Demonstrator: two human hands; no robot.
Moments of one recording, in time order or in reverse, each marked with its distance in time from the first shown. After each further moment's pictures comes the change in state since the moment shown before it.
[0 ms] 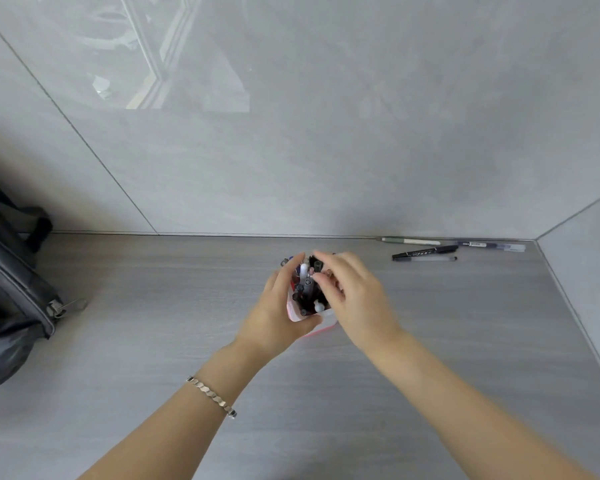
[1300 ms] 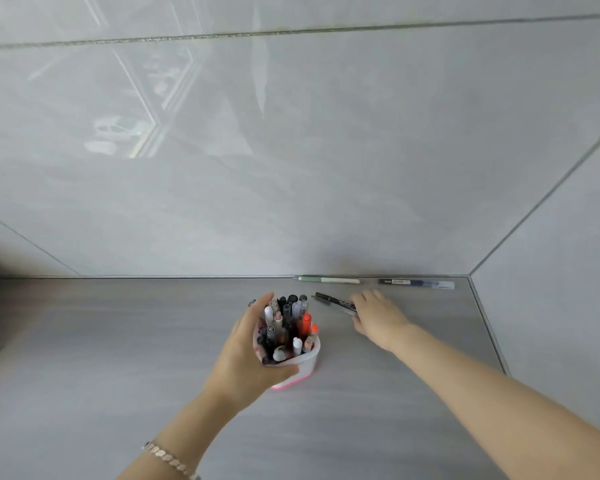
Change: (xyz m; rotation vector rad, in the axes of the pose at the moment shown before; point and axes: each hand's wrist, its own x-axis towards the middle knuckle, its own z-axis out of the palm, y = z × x) left_hand 0.033 0.086 0.135 -0.101 0.111 -0.088; right_hand 0.025 0.246 -0.118 -0.662 -0.690 0.174
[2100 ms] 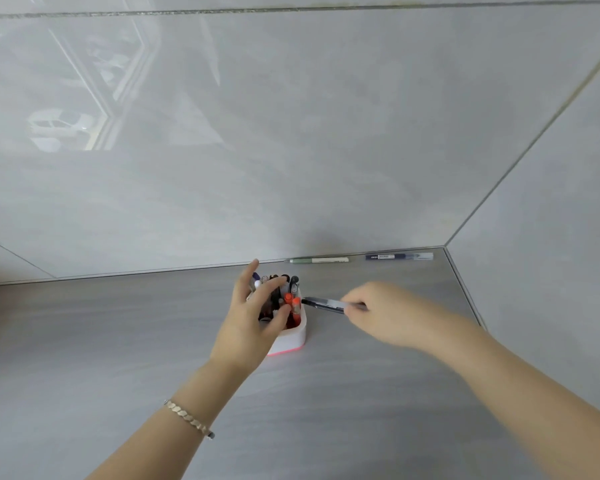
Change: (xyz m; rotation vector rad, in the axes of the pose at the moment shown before) left_hand 0.016 -0.008 -0.011 0.272 0.068 0.237; right_hand -0.111 -0.064 -0.099 0.454 -0.132 0.052
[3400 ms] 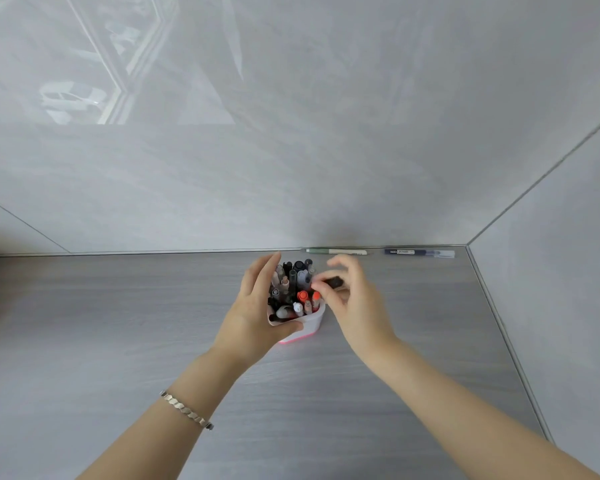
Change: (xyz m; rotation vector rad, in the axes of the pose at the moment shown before) left_hand -0.001 -0.017 -0.016 -0.008 -0.099 0.035; right_hand 0.053 -0.016 0.074 0.598 0.604 -0.313
